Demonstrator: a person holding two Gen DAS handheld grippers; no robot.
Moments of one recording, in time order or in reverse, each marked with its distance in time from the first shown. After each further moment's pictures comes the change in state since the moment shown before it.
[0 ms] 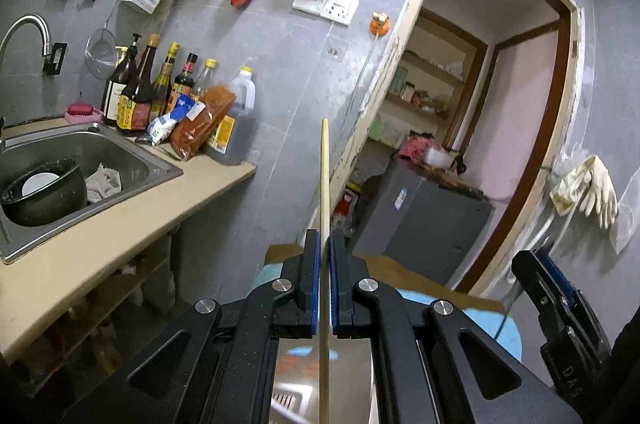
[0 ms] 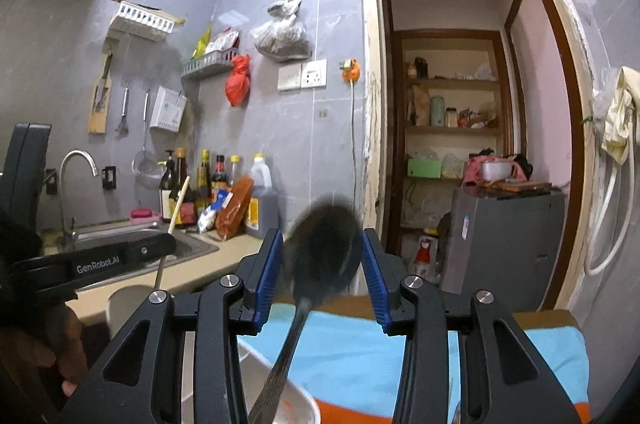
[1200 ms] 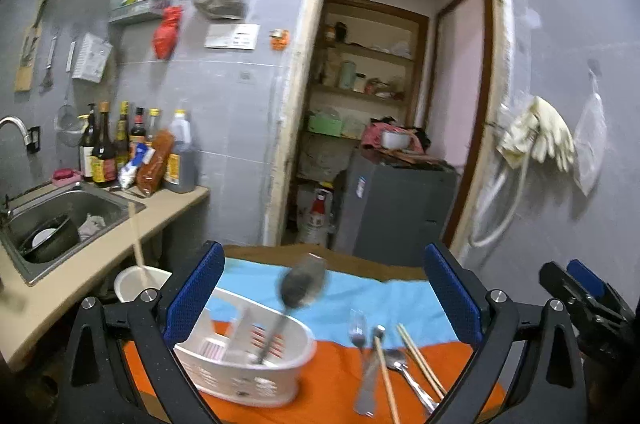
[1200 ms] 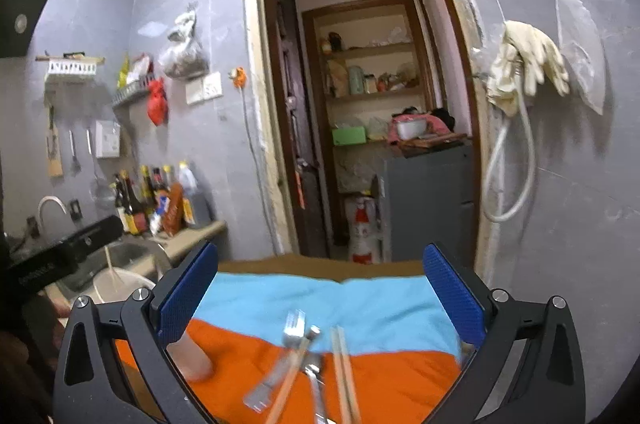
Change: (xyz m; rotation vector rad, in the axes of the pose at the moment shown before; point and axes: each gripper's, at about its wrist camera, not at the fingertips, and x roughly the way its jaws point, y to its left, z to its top) left arm -0.071 -0.189 -0.025 0.237 -0.017 -0.035; right arm -0.148 -0.155 0.021 0.186 0.110 -0.194
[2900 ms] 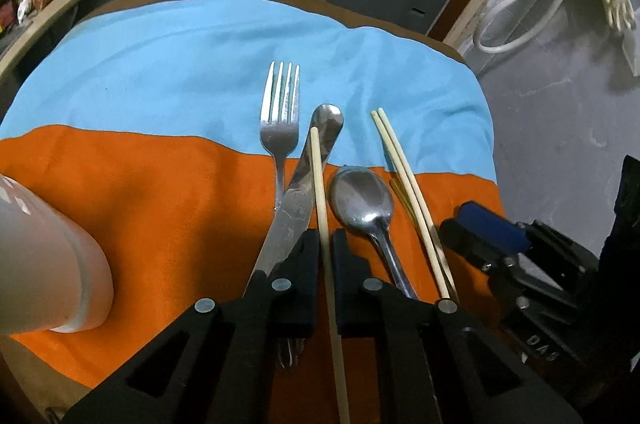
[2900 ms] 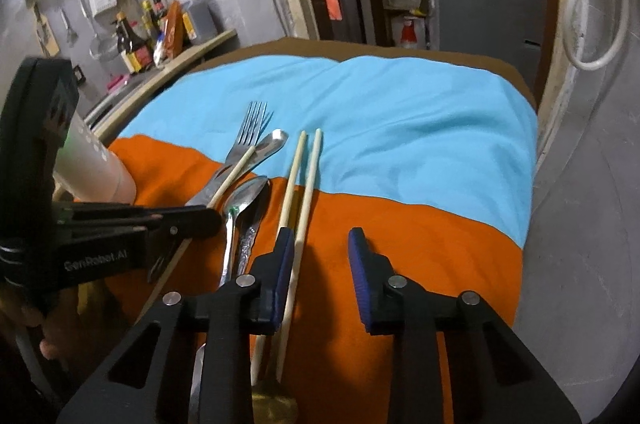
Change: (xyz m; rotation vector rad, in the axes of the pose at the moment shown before) left arm 0.194 -0.047 -0.148 -0.071 0.819 -0.108; right arm 0.138 -0.059 -0.116 -0.046 0.694 0.210
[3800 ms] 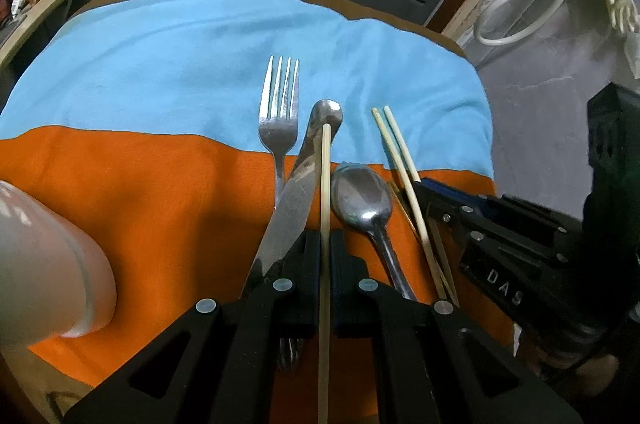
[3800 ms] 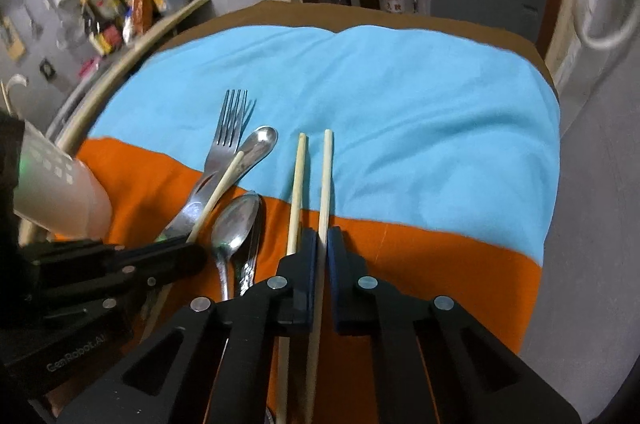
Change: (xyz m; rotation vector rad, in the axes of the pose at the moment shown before) left arm -0.006 0.002 0.007 -0.003 0.047 -0.018; right arm 0.031 0.002 0.035 0.099 0.162 -0.037
